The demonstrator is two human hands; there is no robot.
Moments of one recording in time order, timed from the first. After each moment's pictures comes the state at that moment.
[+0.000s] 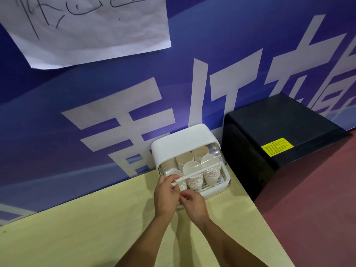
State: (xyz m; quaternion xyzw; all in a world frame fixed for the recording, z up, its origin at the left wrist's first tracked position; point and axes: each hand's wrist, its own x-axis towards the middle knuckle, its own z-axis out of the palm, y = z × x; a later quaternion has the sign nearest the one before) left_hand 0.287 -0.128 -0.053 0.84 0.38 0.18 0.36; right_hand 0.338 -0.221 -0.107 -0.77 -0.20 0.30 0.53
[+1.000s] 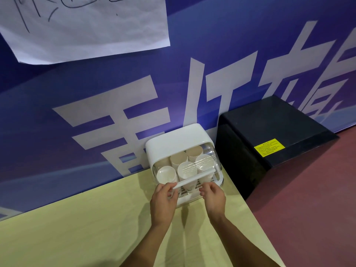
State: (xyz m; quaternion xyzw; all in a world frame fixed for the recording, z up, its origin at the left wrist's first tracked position) left_hand 0.271 -0.147 -0.072 0.82 0.36 0.21 0.39; right_hand 0.371 -0.268 -0.100 -0.73 0.07 0.21 0.65
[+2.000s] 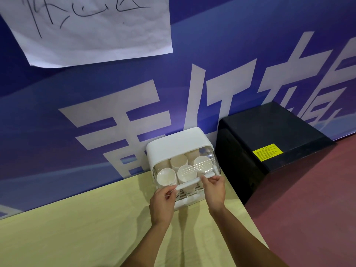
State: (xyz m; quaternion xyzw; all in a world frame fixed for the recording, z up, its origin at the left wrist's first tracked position) left_hand 0.274 -0.146 -0.076 0.77 0.41 0.22 0.44; right_hand 0.401 -0.257 -0.079 -0.70 0.10 0.19 0.68
